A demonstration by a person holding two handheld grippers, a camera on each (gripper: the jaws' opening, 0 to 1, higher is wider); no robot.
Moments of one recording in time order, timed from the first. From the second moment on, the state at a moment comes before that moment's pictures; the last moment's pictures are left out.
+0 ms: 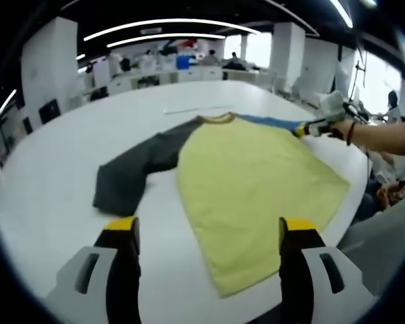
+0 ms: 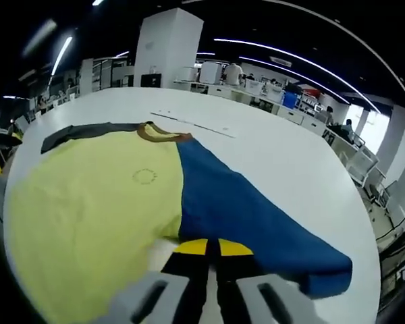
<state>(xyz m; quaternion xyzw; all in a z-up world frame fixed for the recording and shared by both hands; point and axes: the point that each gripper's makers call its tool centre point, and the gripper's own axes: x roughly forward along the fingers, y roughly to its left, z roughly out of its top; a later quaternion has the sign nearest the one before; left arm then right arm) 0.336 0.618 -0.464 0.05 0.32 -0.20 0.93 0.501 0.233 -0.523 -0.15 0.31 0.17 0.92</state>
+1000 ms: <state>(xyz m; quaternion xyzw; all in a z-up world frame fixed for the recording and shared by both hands) 0.333 0.624 -0.465 0.05 0.32 -0.19 0.93 0.506 0.217 -0.522 -0.04 0.33 0.13 0.93</state>
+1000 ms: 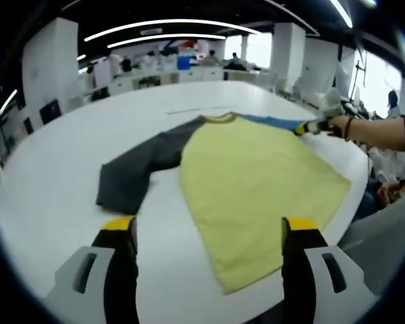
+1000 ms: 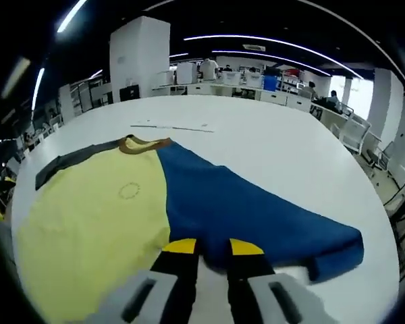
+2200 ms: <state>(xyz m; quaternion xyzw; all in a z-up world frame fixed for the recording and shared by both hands) 0.333 0.627 -0.464 0.05 0.32 -0.19 0.93 0.478 0.122 -0.521 -0.01 0.37 -0.04 0.93</state>
